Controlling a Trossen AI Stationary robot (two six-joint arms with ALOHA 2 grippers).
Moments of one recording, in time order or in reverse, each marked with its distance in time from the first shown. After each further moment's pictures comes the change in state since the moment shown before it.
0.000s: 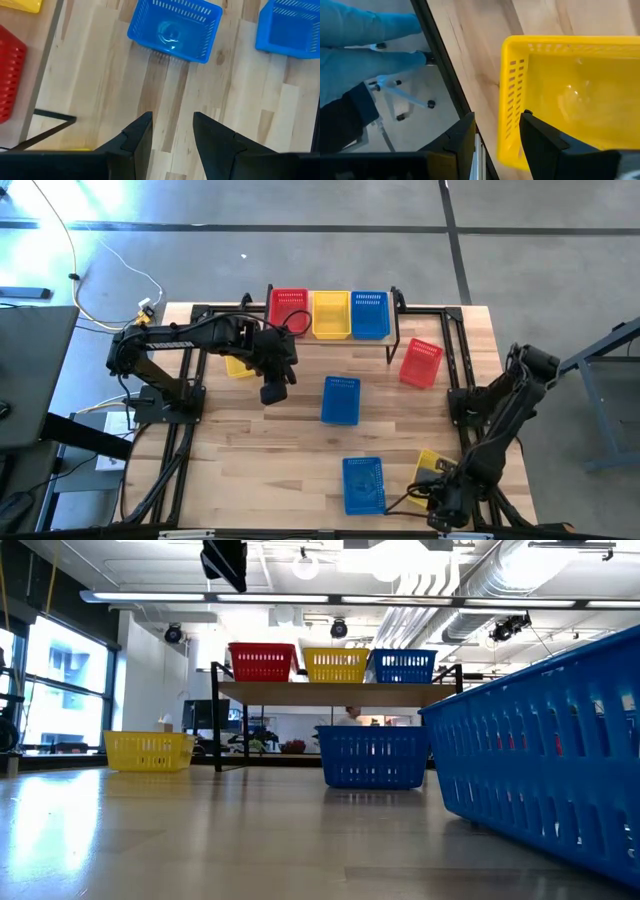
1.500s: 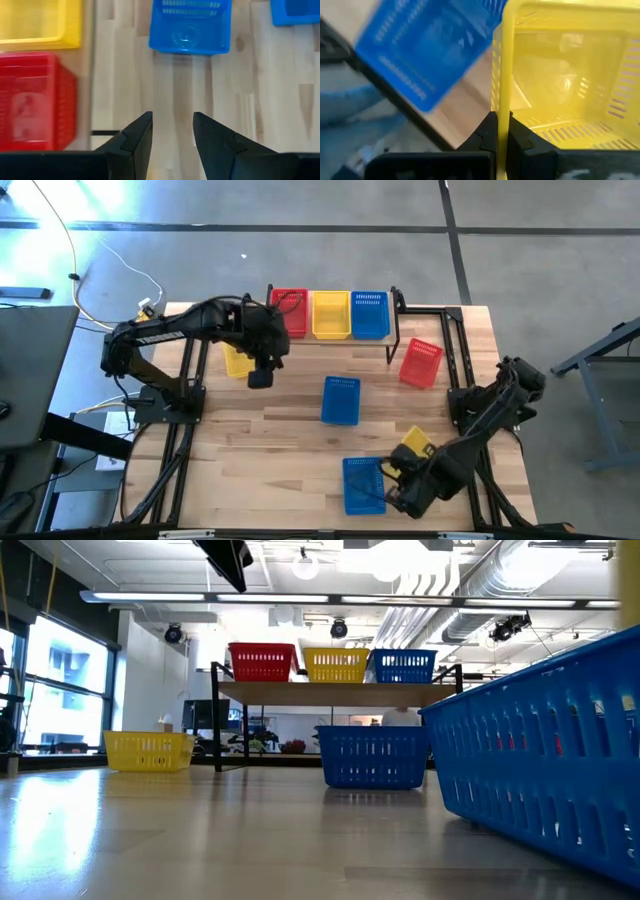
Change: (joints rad) left arm 0.116 -0.057 0.000 -0.014 0.000 0.370; right arm -0.223 0.173 0.397 -0.457 0.099 0.151
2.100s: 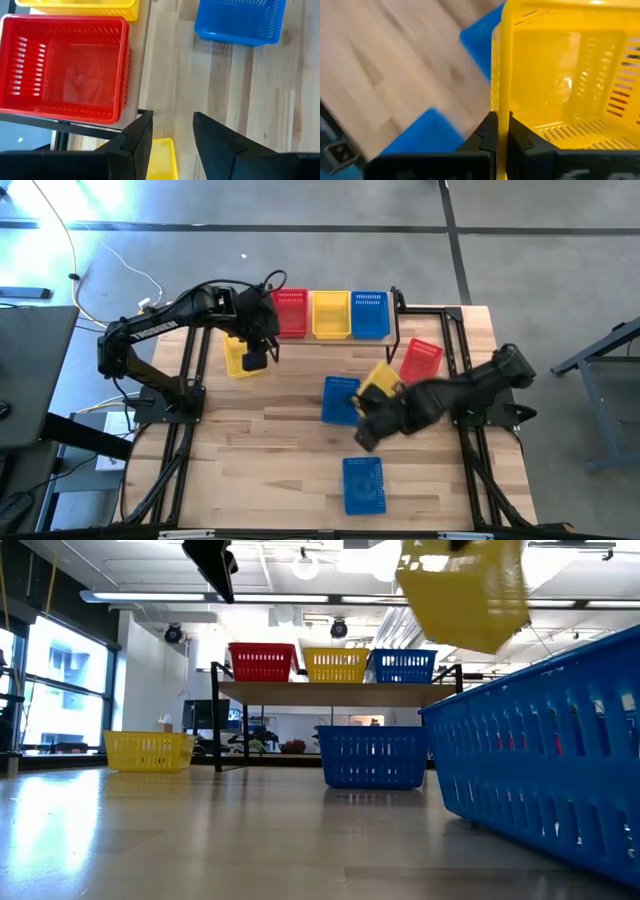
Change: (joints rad) left arm 0.144 -0.038 0.000 -0.049 -0.056 0.052; right arm -0.389 0.000 0.317 -0.230 0.201 -0.511
